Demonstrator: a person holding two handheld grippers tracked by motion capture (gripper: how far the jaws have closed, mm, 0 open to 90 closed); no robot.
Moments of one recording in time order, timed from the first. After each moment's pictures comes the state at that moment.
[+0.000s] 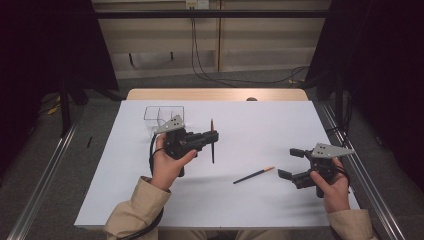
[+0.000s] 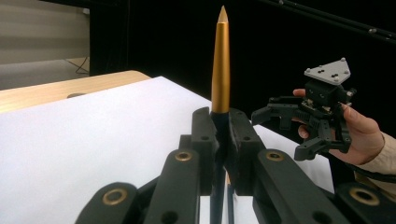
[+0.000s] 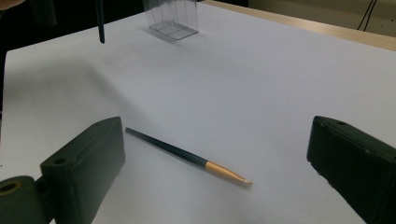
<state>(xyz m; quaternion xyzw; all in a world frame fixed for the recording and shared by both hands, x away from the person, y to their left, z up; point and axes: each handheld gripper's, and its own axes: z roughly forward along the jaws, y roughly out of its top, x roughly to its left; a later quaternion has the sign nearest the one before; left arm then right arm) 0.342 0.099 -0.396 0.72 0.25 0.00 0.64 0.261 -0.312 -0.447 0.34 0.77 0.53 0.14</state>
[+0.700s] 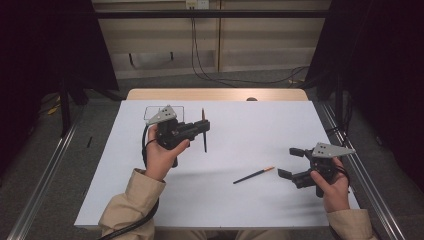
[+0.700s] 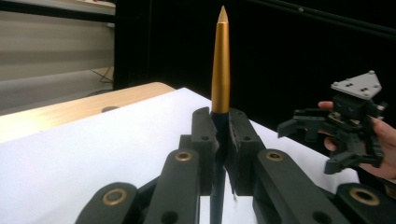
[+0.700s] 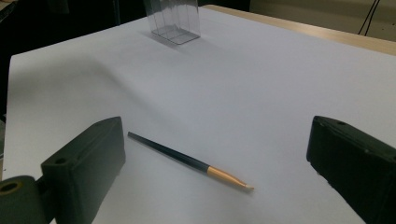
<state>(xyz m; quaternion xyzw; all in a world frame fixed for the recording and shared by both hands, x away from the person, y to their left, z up) 0.362 0.116 -0.380 0.72 0.26 0.05 0.64 0.262 -0.311 -0.445 0.34 0.76 0.53 0.14</state>
